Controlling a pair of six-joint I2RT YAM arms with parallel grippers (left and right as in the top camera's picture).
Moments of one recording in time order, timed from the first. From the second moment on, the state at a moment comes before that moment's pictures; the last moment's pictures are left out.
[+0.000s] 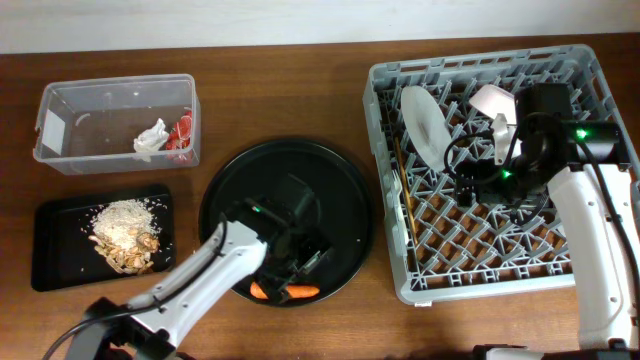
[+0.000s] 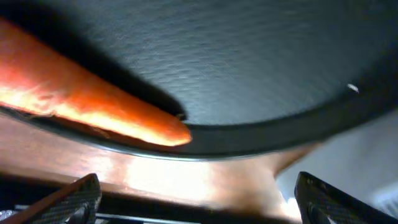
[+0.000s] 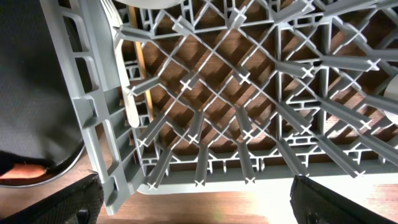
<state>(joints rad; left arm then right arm) -0.61 1.54 0.96 -0.90 0.32 -1.31 -0.06 1.48 1.47 -1.41 -0.10 0.01</state>
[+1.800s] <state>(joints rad) -0.08 1.37 0.85 -0.69 -0.18 -1.14 -0.06 1.48 1.47 -1.41 -0.10 0.01</state>
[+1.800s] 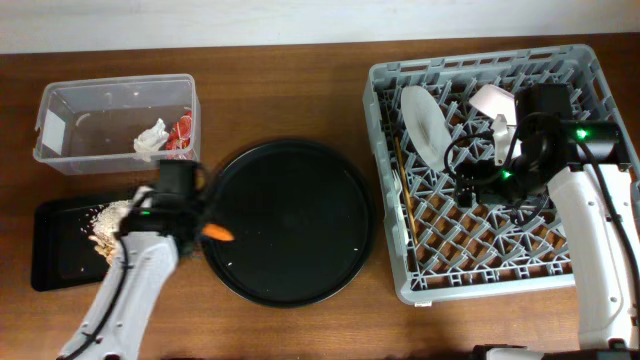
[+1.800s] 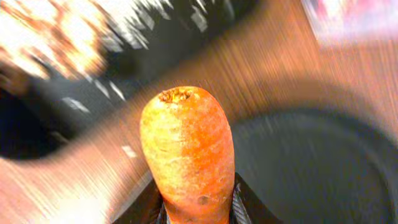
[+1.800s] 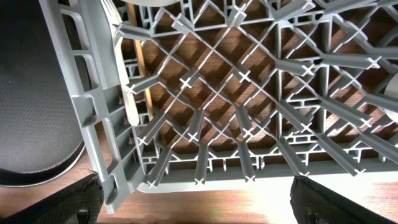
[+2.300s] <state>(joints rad) 0.49 1.43 0.85 -0.63 -0.22 -1.09 -0.06 1.48 1.47 -1.41 -0.10 0.01</state>
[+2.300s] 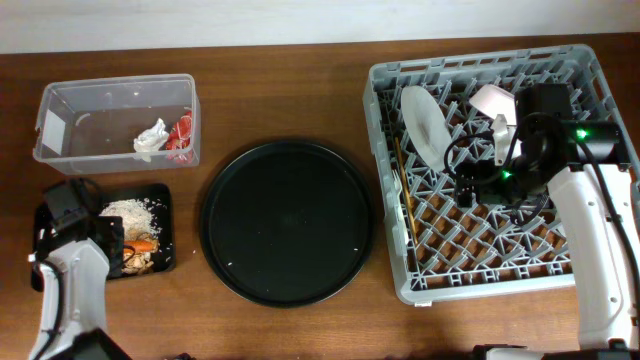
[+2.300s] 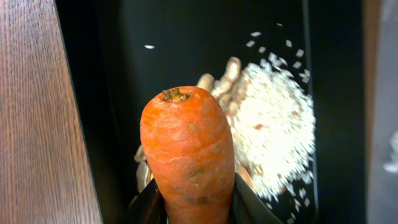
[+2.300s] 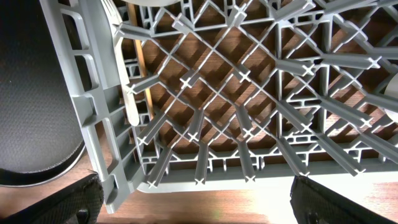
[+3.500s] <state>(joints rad) -0.04 1.43 1.16 -1.04 0.10 -0.17 -0.06 1.48 1.47 -1.37 -0.22 -0.04</state>
